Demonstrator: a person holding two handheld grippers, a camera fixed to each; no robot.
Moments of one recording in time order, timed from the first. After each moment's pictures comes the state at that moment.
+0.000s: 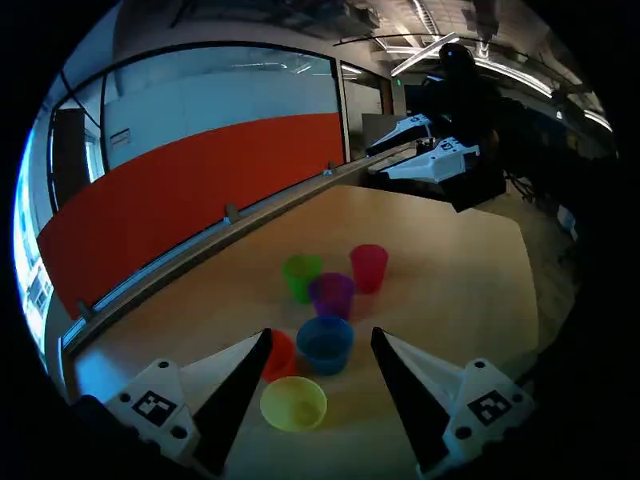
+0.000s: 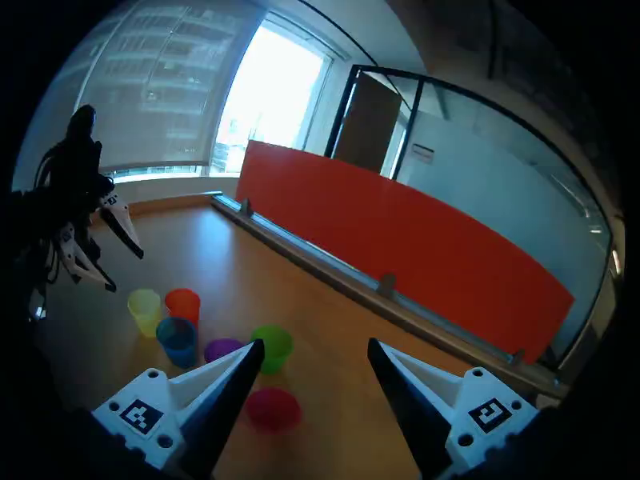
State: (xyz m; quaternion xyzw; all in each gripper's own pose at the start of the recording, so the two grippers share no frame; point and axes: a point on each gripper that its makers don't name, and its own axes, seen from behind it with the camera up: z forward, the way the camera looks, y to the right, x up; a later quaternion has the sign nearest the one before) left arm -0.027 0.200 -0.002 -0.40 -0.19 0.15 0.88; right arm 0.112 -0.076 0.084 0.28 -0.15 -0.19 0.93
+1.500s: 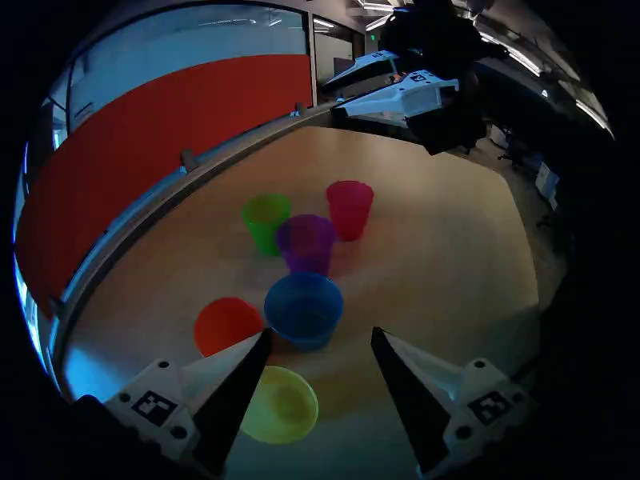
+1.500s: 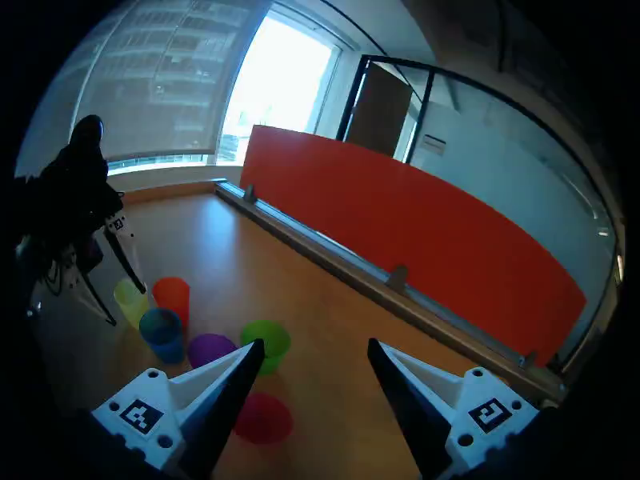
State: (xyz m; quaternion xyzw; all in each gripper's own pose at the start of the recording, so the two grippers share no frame) left arm -0.109 0.226 0.011 -0.45 -0.29 0.19 0.82; right arm 0.079 -0.085 0.123 0.30 -0.17 -0.20 0.92
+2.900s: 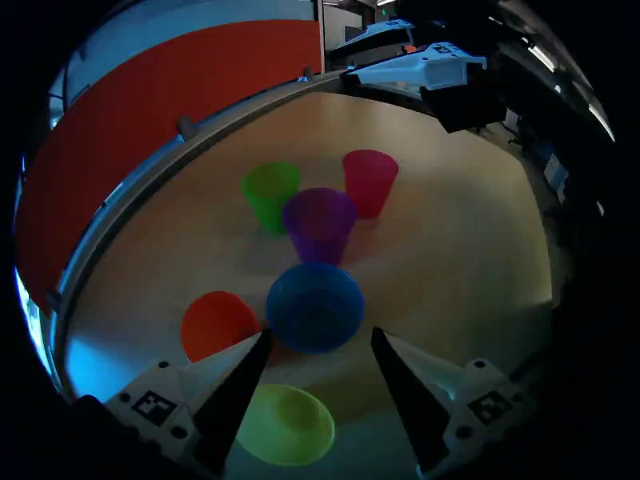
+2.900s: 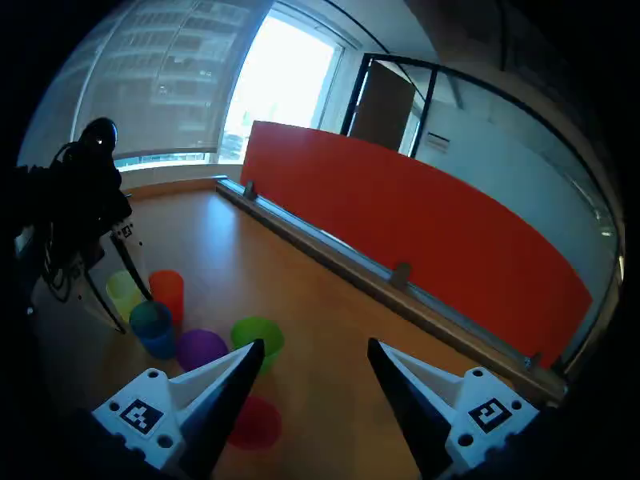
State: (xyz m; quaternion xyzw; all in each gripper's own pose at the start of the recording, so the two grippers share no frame) left arm -0.140 0.233 0.032 -0.43 -0.35 0.22 0.80; right arm 0.062 -0.079 0.144 0.31 -0.17 -0.20 0.91
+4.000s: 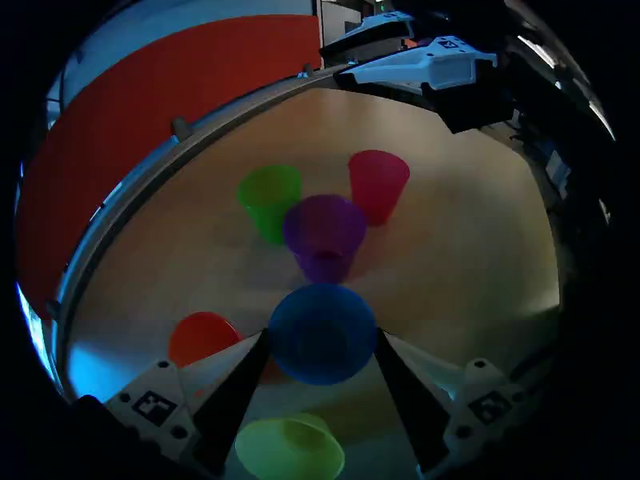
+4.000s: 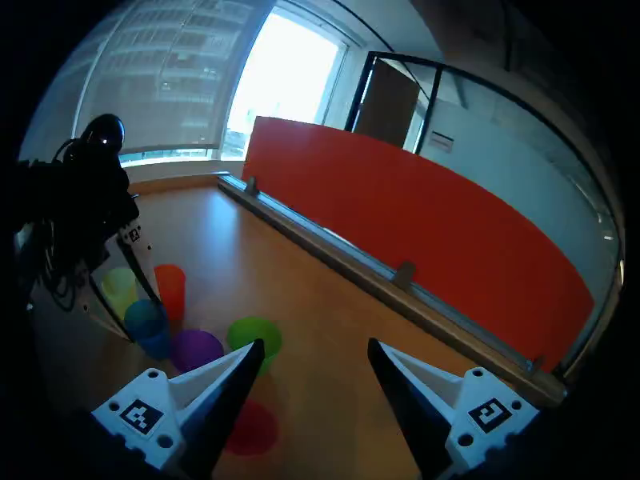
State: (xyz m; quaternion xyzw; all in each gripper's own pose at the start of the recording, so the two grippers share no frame) left arm -0.148 0.253 0.050 -0.43 -0.36 0.23 0.80; right arm 0.054 -0.087 0.155 0.32 -0.18 -0.21 0.91
